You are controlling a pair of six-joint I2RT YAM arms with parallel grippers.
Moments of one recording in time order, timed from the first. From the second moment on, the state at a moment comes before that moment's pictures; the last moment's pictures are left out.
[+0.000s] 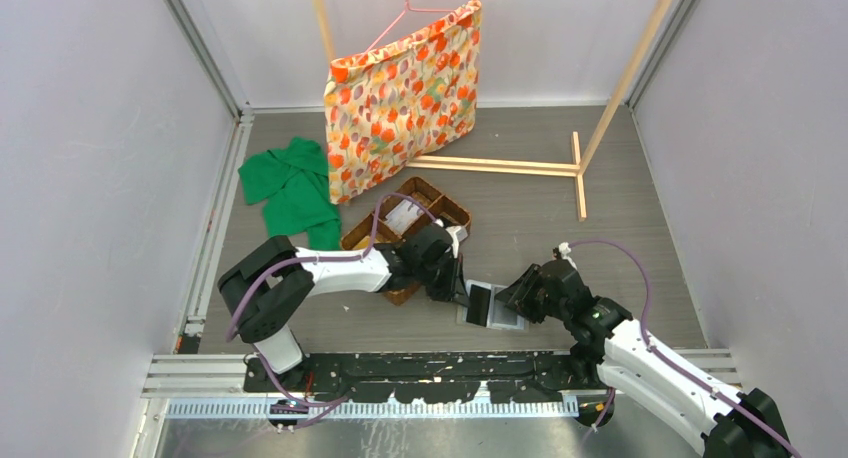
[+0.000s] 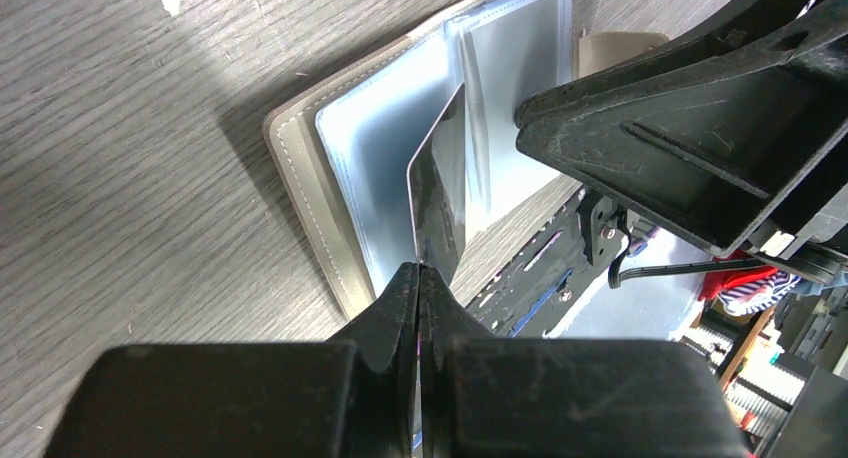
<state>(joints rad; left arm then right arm) -0.98 1.67 0.86 -0.02 0.32 -0.84 0.60 0.63 0.19 -0.35 -0.05 1.18</state>
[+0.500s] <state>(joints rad) -0.98 1.68 0.87 -0.02 0.33 -0.84 0.65 0.75 0.22 -0.28 -0.11 1.14</state>
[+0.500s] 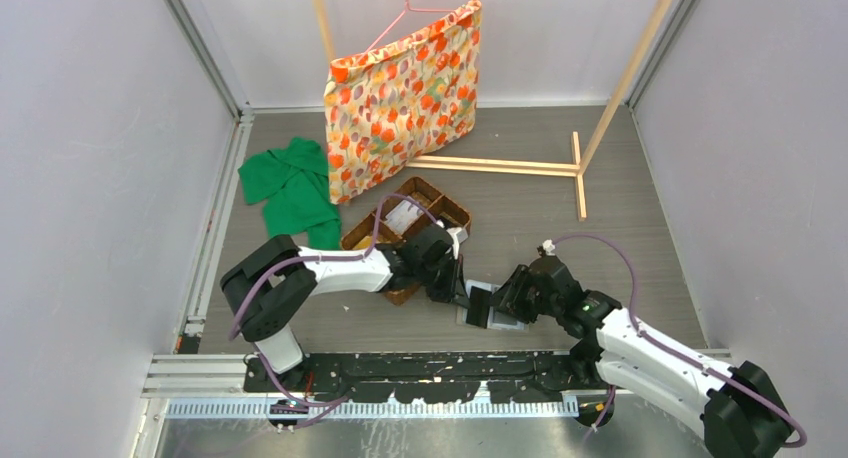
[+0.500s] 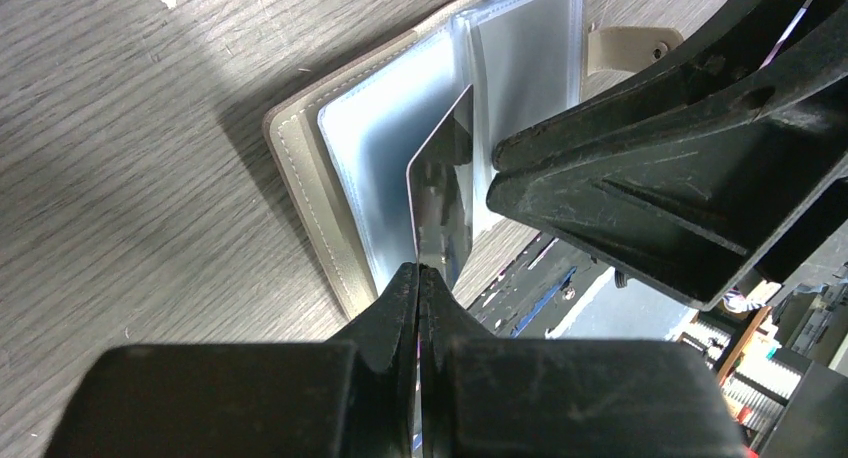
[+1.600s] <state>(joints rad) -0.98 1.75 0.87 0.09 0.42 -0.89 0.69 0.84 0.22 -0.18 -0.10 1.15</state>
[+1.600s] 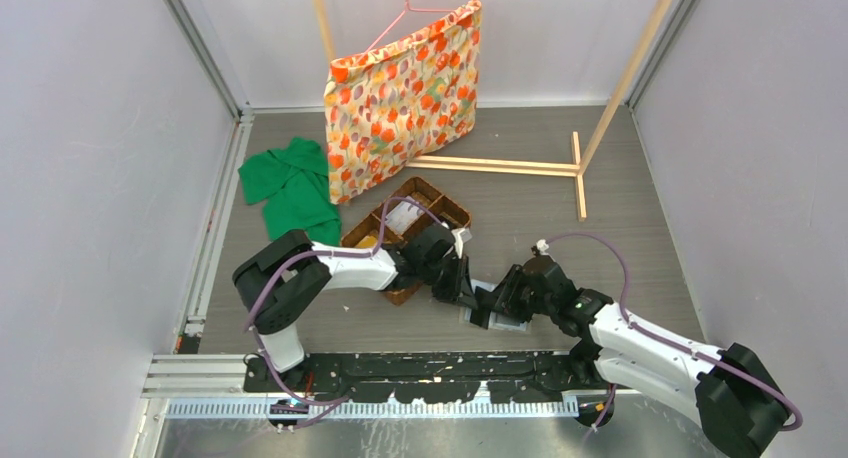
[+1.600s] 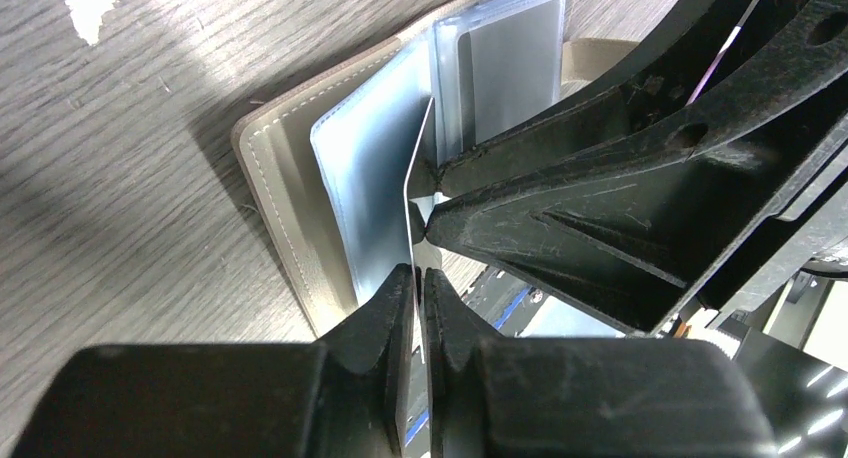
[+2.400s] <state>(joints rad) -0.98 1.63 1.23 -0.41 0.31 -0.60 0.69 0.56 0.41 -0.52 0.06 1.14</state>
